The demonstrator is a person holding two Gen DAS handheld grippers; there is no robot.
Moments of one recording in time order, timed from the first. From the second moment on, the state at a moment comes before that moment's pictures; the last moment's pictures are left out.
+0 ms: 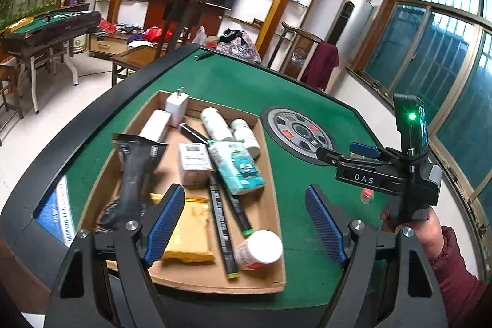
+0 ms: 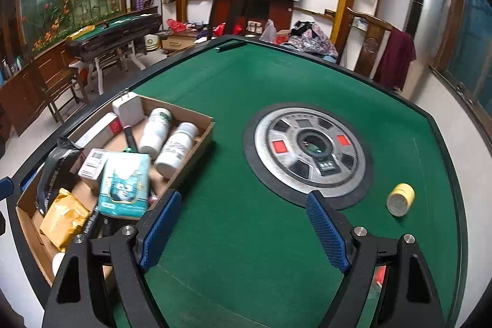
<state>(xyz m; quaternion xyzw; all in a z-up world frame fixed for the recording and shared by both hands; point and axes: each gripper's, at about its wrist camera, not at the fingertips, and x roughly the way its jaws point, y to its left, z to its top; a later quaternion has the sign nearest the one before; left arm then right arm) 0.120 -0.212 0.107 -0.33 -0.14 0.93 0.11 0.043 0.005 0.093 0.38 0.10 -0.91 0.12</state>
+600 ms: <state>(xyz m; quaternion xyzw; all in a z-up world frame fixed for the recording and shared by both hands) 0.089 -0.107 0.105 -0.37 -0.07 0.91 0.18 0.028 0.114 0.076 0.39 0.04 -0.92 0.07</state>
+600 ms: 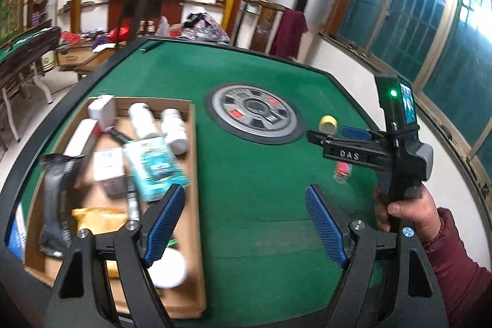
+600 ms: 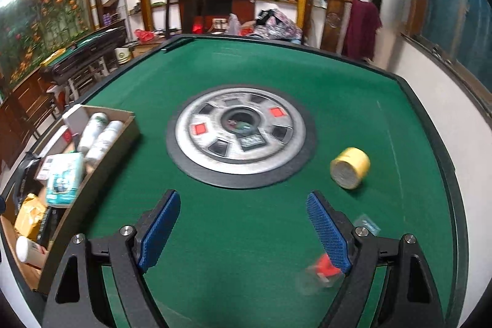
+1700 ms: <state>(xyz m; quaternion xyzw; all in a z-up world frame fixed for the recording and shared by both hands) -0.008 0.178 0.016 -0.39 0.17 0.84 0.33 -0.009 0.316 0.055 0.40 -0.17 -0.90 -0.02</state>
